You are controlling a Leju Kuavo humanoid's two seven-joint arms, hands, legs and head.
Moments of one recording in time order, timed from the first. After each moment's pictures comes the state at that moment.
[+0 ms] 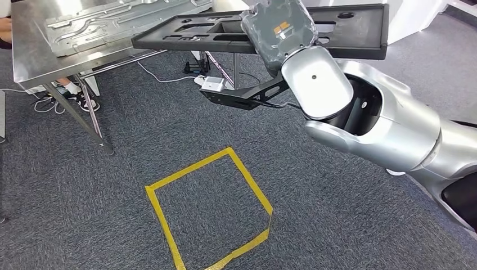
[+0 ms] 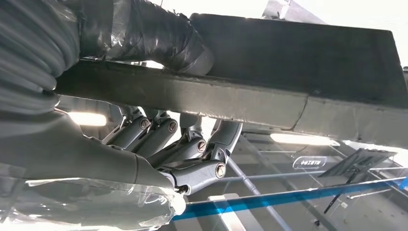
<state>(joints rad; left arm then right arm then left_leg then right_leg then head) -0.11 0.06 -1.15 -0.17 1.25 0.40 0.06 -1.42 -0.28 1.08 -1.57 0.71 0.48 0.62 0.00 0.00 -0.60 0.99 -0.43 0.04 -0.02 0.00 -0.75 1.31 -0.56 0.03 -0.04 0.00</state>
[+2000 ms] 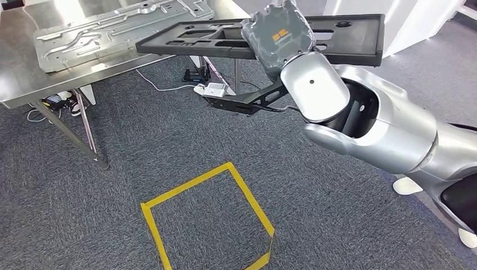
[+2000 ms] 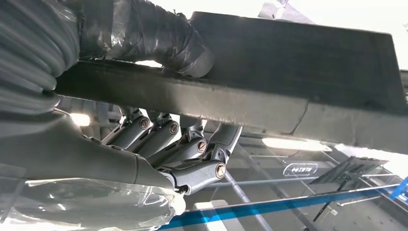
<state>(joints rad) -0.11 0.07 -1.15 -0.17 1.22 0.42 0.09 -1.41 -0.28 1.10 -1.56 0.72 0.48 0.61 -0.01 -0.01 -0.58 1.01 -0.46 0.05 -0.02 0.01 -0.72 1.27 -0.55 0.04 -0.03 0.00</state>
